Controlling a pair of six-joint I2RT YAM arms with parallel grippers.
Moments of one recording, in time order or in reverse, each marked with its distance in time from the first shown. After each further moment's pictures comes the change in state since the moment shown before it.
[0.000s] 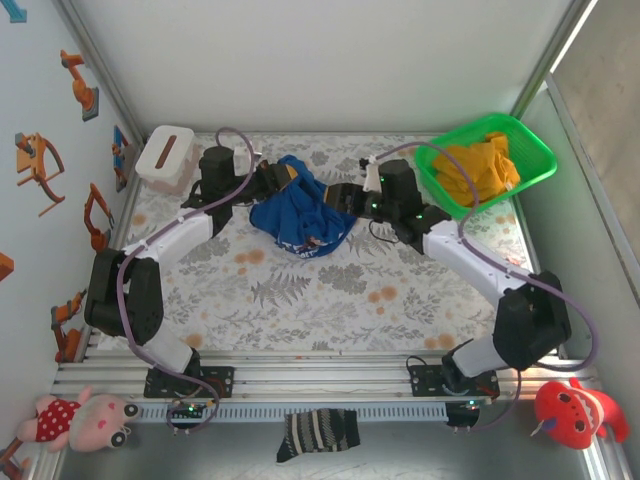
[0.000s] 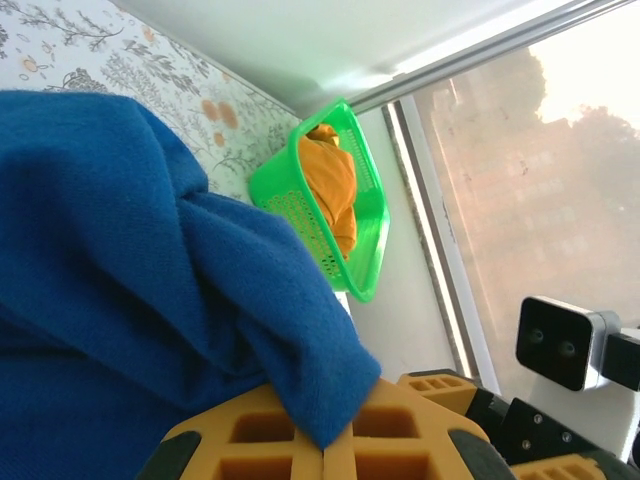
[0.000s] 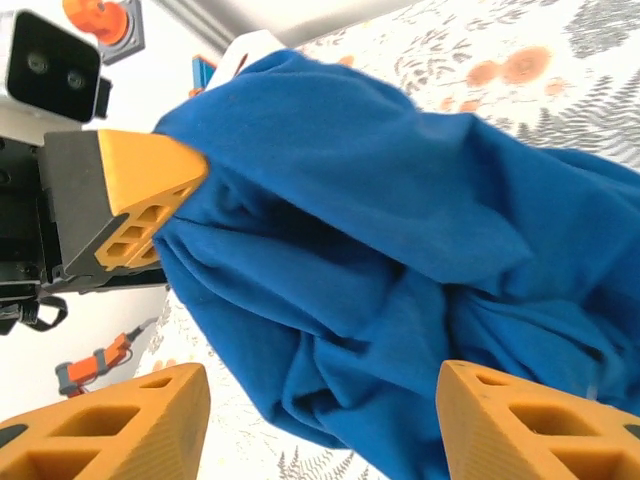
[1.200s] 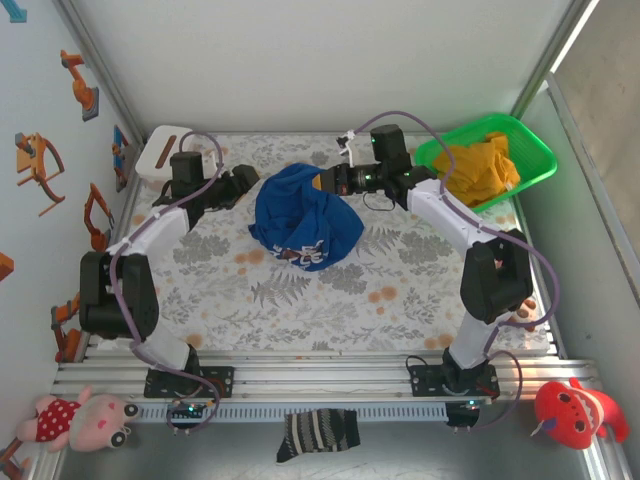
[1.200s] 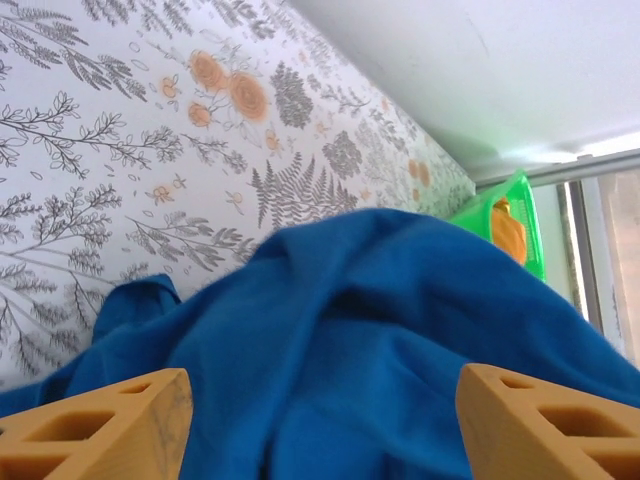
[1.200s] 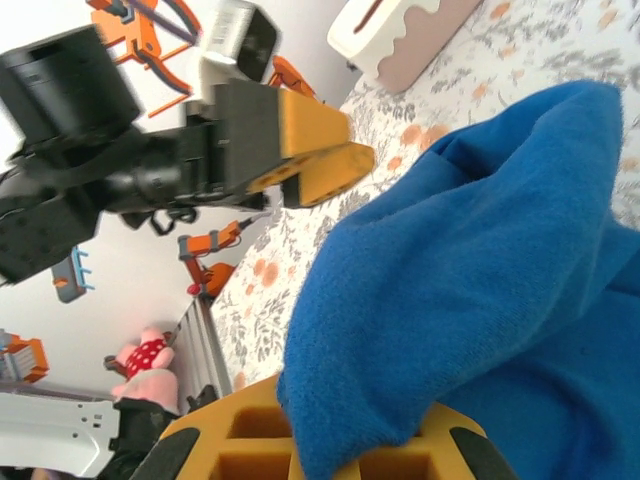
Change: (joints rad) left arm 0.200 -0.061 -0.030 -0.322 -0.136 0.188; right arm -0.097 0.297 0.364 -0.167 -0.533 -0.198
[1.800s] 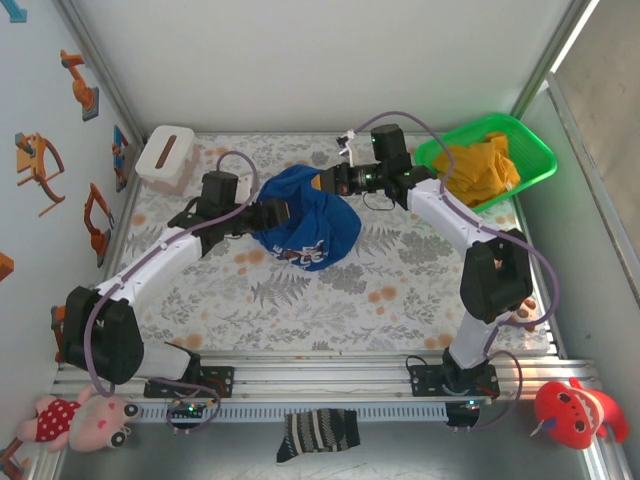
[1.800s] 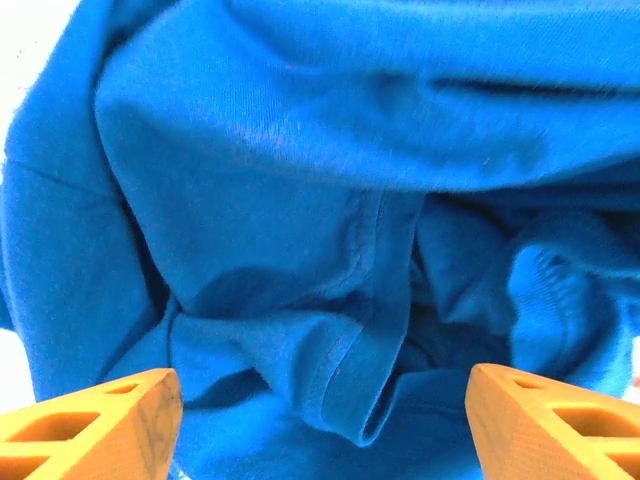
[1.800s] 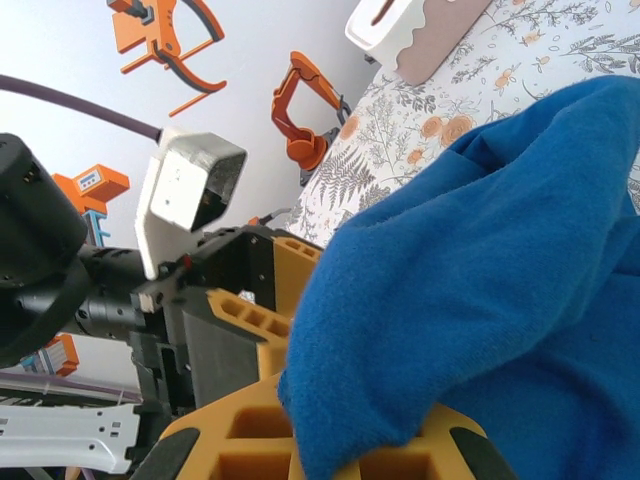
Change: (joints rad) left arm -0.272 -0.161 -0.060 -0.256 -0.240 0.209; right arm -0.004 -0.002 0.000 0.010 -0.031 0.030
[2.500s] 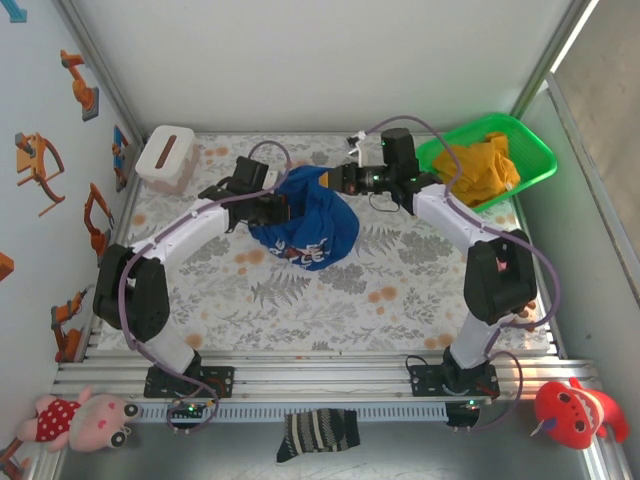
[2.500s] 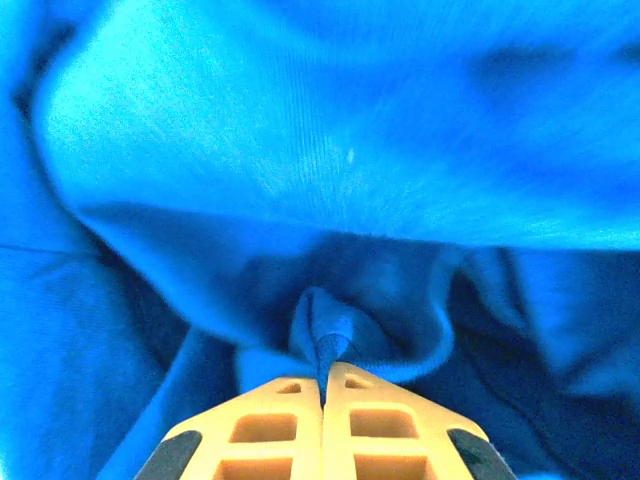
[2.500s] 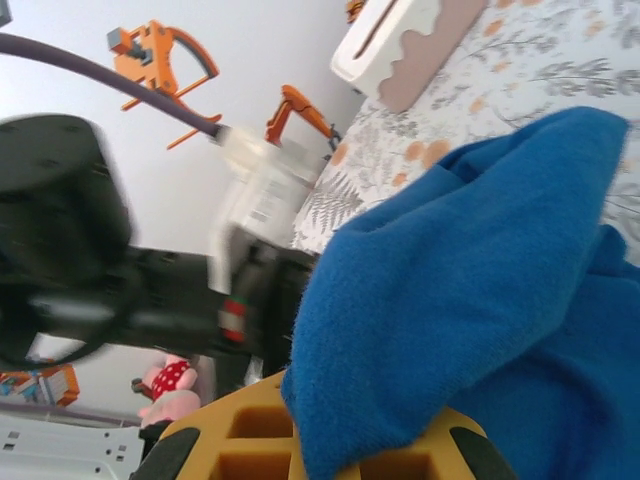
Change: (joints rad) left arm -0.062 0.256 0.291 -0.204 -0.128 0.116; right arm -0.063 -0.026 -0.110 0.148 -0.007 0.073
